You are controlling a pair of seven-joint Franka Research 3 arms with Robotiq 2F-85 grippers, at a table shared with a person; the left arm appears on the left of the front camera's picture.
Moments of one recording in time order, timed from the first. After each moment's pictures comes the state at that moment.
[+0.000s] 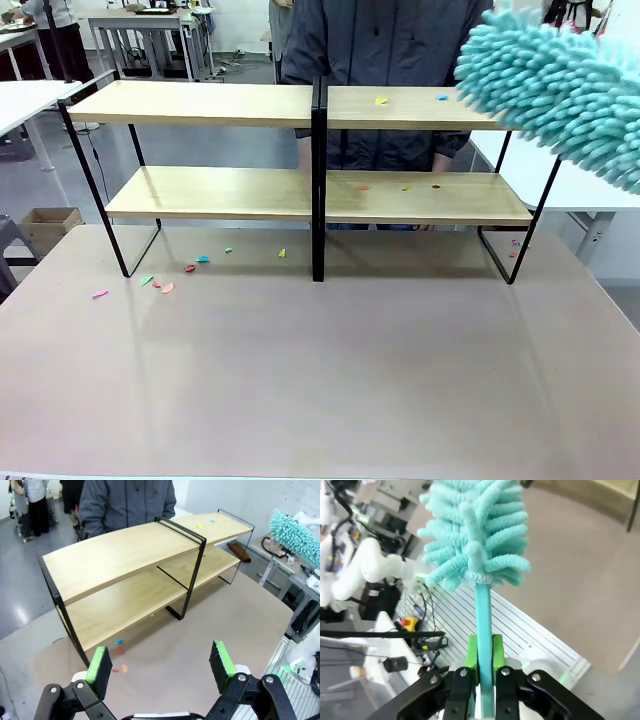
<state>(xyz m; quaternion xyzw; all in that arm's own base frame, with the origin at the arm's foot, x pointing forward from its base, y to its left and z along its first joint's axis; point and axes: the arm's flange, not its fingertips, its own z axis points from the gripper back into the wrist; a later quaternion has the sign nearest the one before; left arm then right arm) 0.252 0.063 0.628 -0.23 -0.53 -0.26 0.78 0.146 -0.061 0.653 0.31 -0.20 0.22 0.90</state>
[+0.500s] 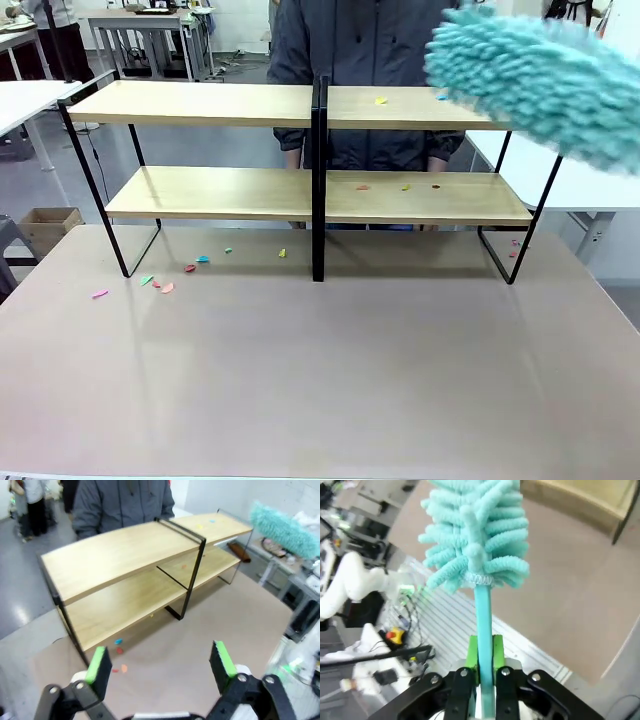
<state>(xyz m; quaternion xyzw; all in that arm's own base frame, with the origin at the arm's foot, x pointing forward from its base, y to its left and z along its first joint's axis) 0.252 0.064 0.628 -0.23 -0.53 -0.26 0.78 0.213 0.005 0.687 0.24 -0.19 0.22 0.93</state>
